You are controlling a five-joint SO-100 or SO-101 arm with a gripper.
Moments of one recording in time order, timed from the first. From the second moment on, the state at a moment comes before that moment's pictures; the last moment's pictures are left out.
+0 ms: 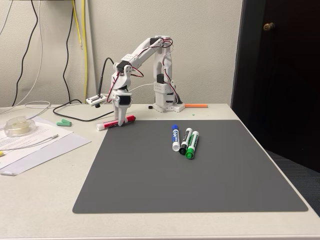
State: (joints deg) arm 43.5 93.2 119.8 49.3 -76.7
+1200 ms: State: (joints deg) arm 10.5 119.6 98.9 59.2 -20.0
